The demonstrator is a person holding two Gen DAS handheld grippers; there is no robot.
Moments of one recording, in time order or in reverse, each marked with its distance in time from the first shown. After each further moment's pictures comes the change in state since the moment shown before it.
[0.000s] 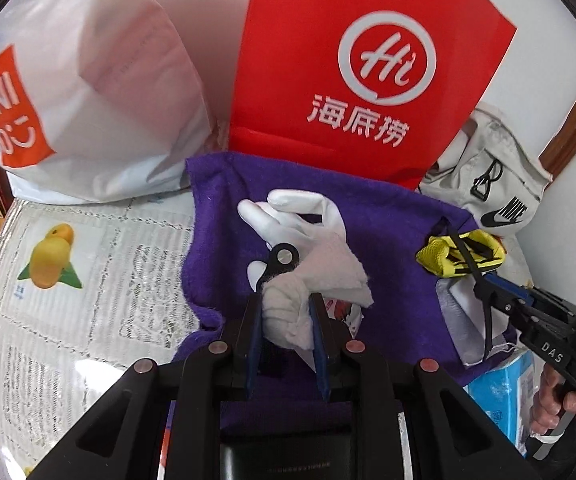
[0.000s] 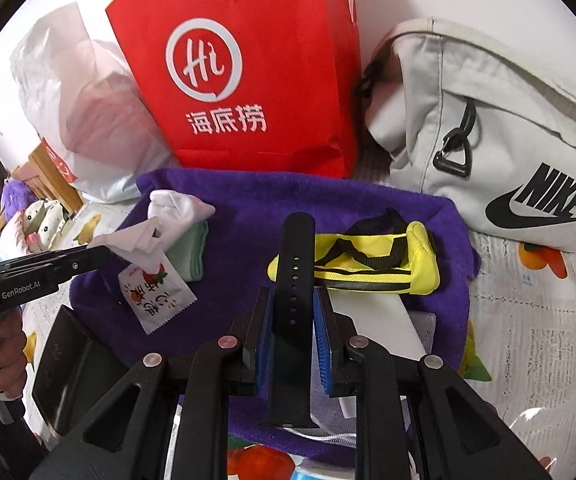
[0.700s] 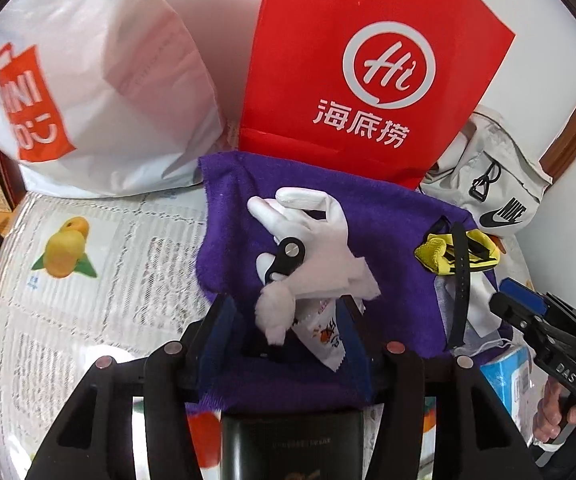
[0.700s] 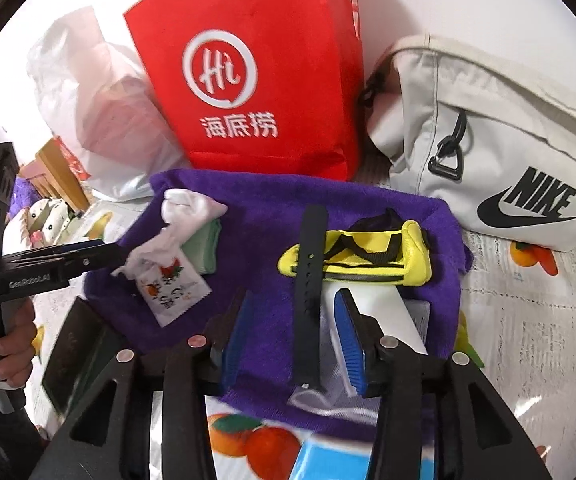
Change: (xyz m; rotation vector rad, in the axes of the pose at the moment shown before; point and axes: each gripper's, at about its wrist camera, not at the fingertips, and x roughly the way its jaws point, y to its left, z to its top) left arm -0.022 0.005 -0.004 -0.023 -0.003 0.011; right arm -0.033 0.011 -0.011 -0.019 -0.037 0.012
